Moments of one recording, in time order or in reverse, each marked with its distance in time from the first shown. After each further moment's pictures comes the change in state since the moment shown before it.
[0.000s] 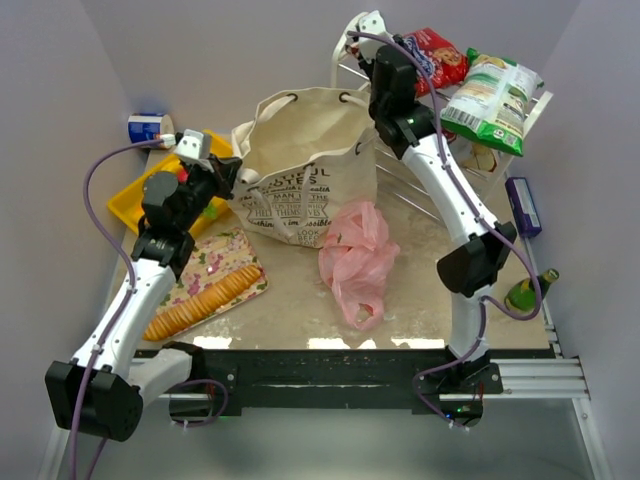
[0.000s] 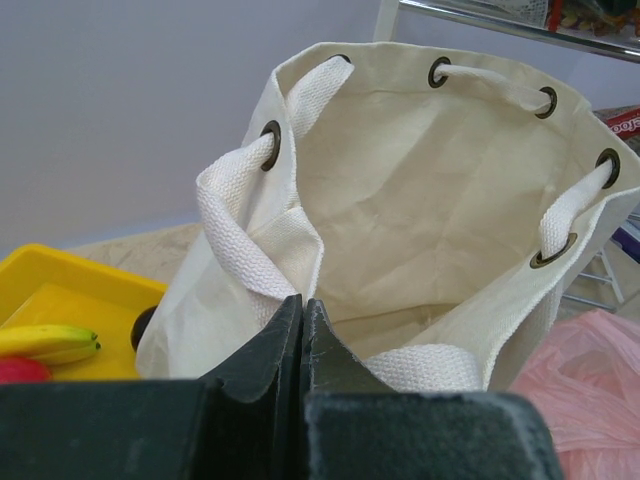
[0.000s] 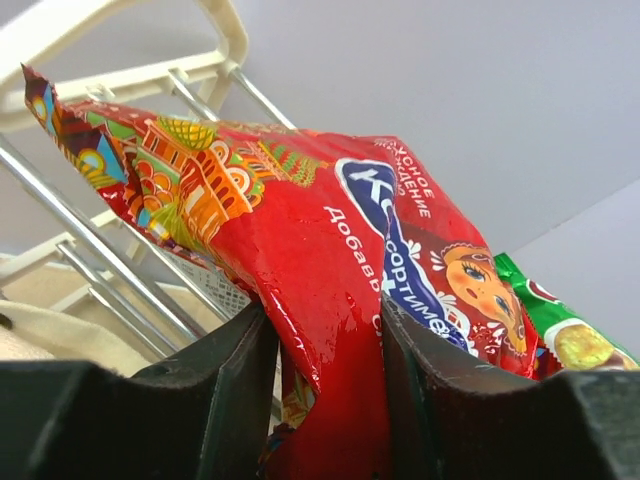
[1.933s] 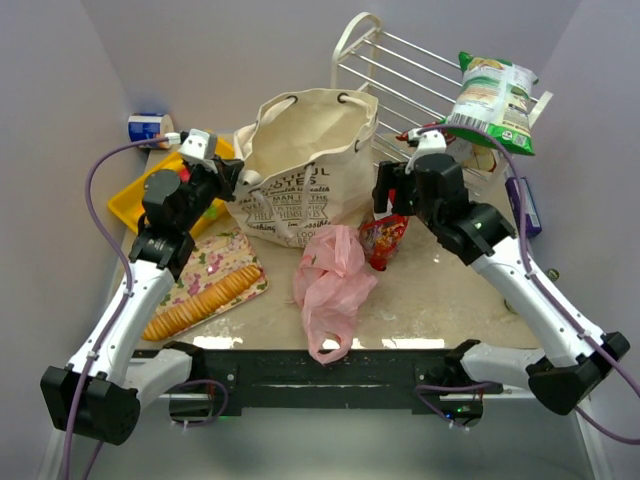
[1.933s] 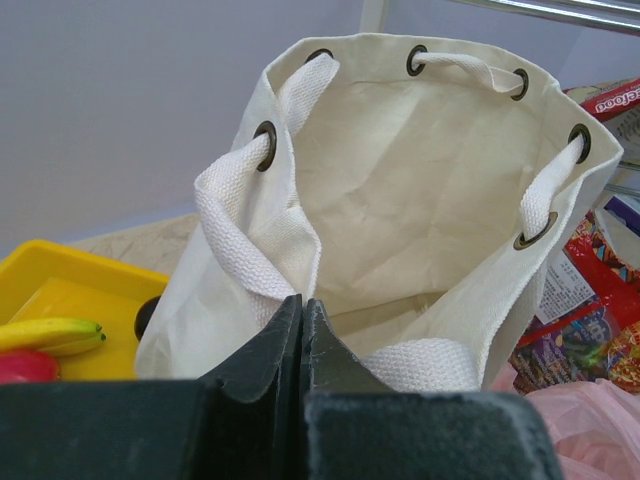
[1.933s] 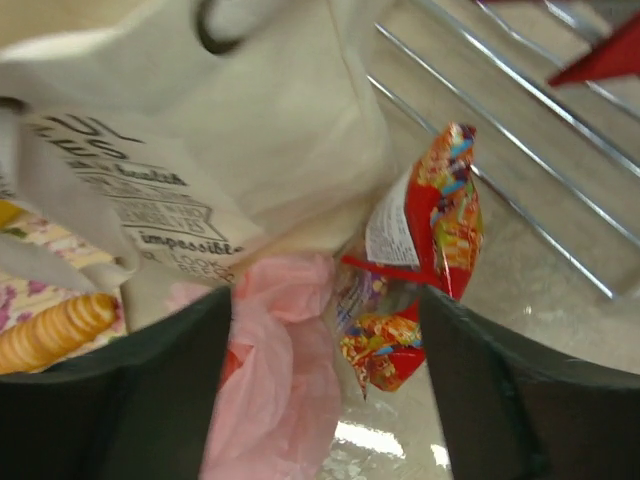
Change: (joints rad) left arm -0.034 -0.016 0.043 -0.098 -0.018 0.045; right arm 0.125 -0.826 -0.884 -0.360 -0.349 0.878
